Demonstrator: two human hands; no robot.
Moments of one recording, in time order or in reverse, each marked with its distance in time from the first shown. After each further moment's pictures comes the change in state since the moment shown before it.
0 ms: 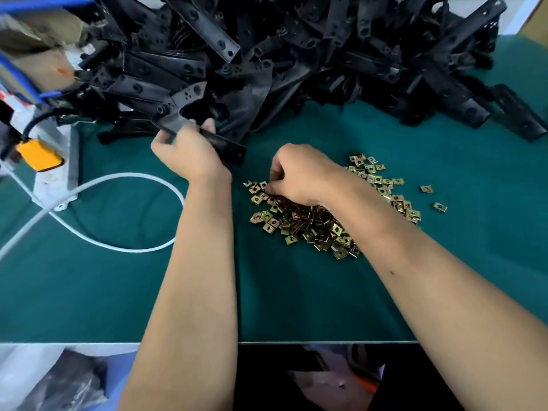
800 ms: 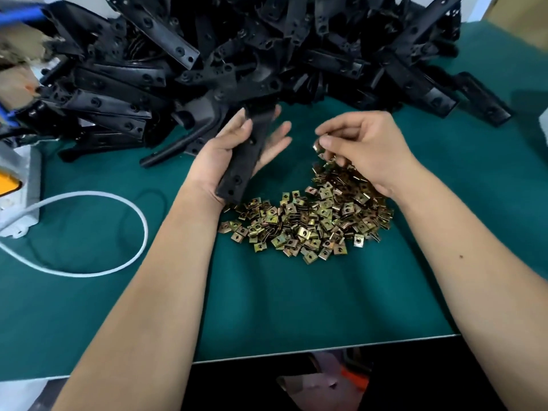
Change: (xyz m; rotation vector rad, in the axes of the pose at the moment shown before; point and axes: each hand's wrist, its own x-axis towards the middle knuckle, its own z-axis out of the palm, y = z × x) left_hand -0.031 -0.036 0.004 -0.004 -1.056 -0.790; right_hand -0.030 0.128 -0.024 0.956 0.436 -0.047
